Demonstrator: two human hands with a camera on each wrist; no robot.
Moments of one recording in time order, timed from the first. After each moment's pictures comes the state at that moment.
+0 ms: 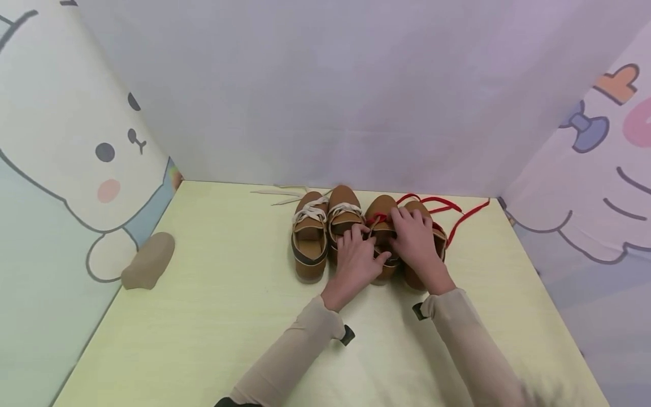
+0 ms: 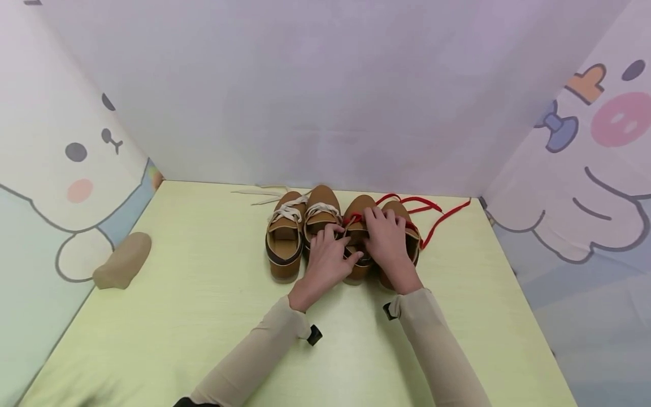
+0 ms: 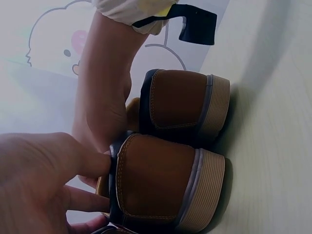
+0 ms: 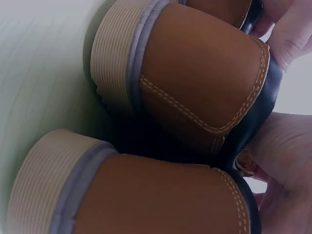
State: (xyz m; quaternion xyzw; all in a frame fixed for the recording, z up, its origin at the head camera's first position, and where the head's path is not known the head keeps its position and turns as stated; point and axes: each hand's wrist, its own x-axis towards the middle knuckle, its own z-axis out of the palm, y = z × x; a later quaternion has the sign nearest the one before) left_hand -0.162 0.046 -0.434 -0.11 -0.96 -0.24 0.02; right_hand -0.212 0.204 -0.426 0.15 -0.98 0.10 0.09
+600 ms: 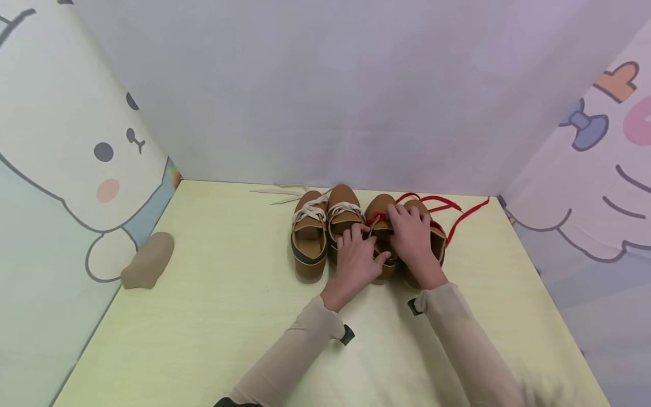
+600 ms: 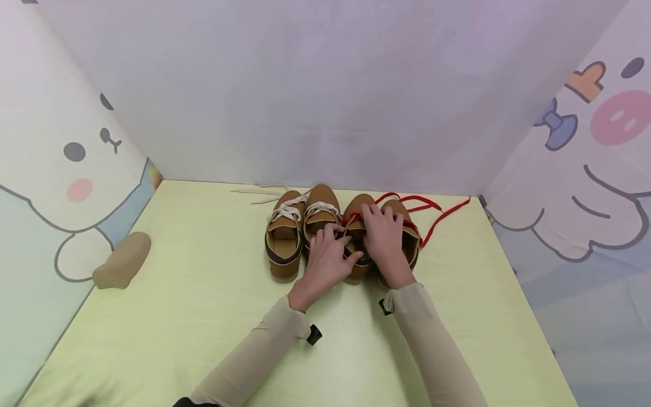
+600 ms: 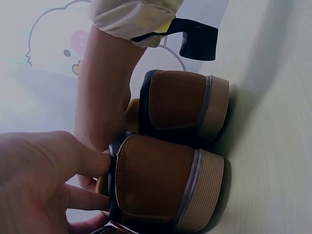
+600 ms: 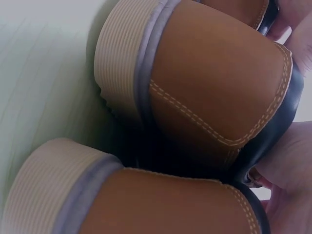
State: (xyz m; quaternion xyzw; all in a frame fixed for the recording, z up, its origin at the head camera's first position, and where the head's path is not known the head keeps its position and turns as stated) left_hand -0.161 0.048 -0.435 -0.11 -0.96 -0.24 0.02; right_hand -0.221 0.196 -0.432 0.12 -0.99 0.07 0.10
